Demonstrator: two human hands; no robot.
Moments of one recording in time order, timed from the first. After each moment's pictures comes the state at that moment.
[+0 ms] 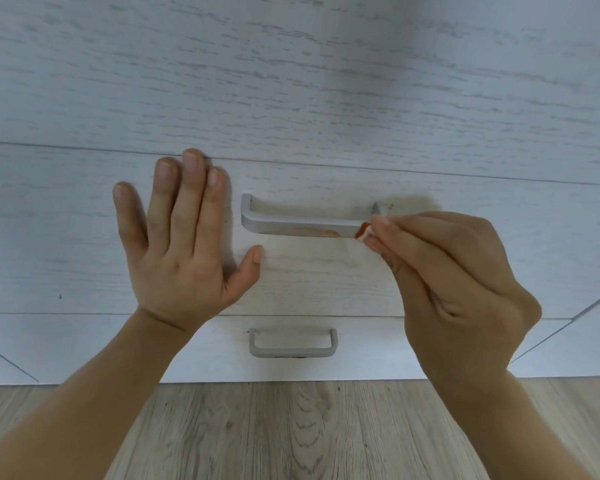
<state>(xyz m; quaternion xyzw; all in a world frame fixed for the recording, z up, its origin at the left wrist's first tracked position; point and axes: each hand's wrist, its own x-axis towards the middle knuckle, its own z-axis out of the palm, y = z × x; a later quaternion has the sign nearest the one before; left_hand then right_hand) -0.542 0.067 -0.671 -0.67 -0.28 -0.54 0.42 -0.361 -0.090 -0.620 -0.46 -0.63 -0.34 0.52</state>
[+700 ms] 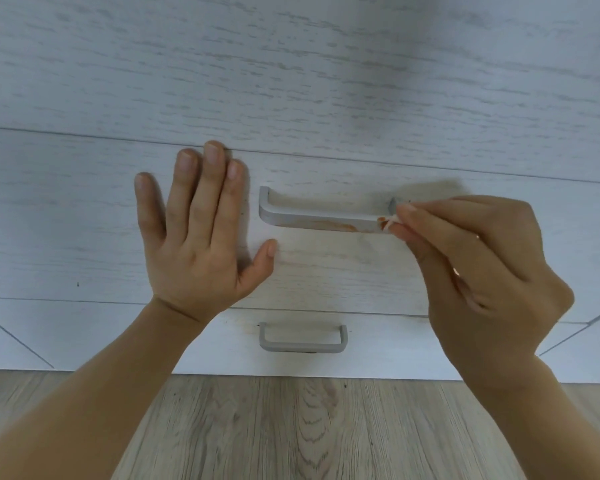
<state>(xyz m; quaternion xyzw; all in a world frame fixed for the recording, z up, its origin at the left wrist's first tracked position) -0.542 0.067 -0.670 -0.67 -0.28 -0.54 0.42 -0.353 -0.086 -0.613 -0.44 -0.66 -0.38 0.49</state>
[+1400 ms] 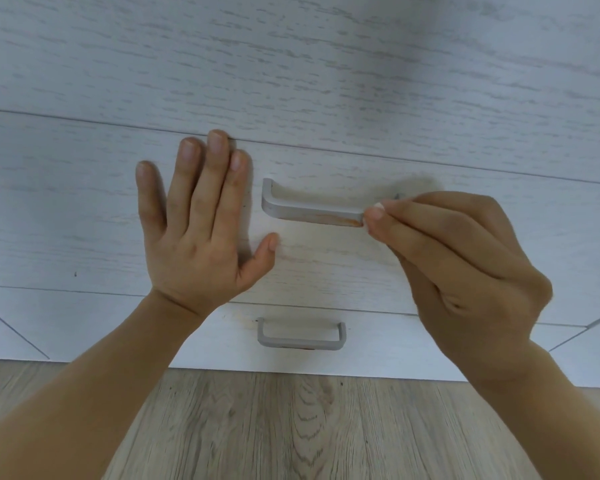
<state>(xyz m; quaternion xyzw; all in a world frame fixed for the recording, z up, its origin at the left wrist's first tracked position) -0.541 0.068 -0.670 -0.67 -0.29 -0.54 0.42 -0.349 -0.078 -0.611 -0.39 -0.72 -0.38 0.43</state>
